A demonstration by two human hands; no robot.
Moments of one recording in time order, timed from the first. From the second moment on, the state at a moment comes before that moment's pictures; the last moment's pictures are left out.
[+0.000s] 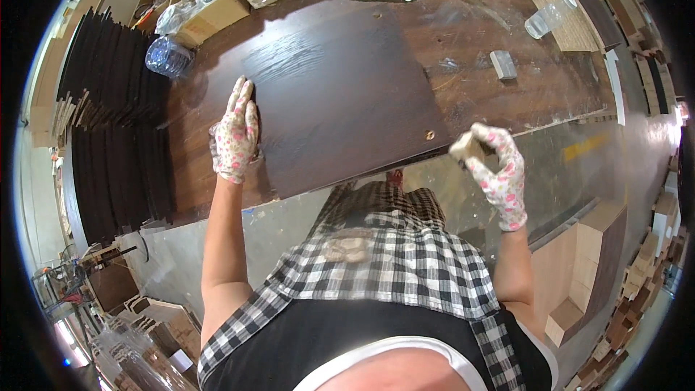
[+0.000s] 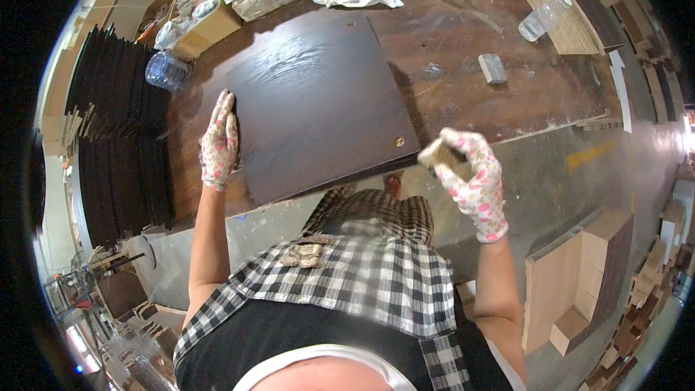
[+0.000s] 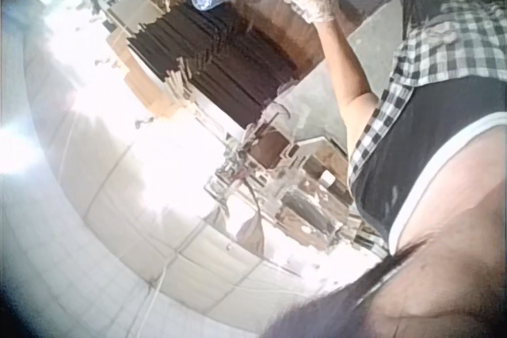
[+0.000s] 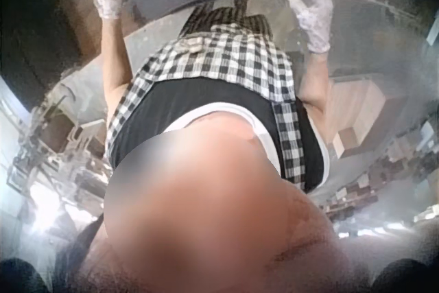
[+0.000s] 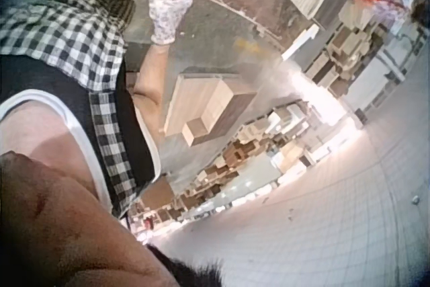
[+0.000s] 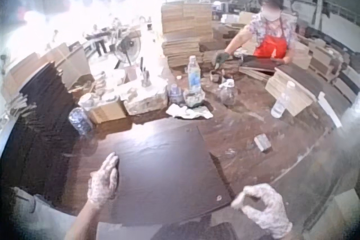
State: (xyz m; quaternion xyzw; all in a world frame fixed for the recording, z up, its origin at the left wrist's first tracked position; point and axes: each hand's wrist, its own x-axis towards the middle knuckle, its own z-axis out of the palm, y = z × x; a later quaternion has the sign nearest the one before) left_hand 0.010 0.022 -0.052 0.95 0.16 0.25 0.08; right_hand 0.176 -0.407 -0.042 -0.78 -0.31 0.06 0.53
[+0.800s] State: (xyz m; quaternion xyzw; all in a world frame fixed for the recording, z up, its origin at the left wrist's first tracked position) left_hand 0.025 0.034 -0.094 0.94 0.14 0.27 0.17; right_hand 0.009 -0.249 -0.062 -0.83 -0.38 -0.14 0.38
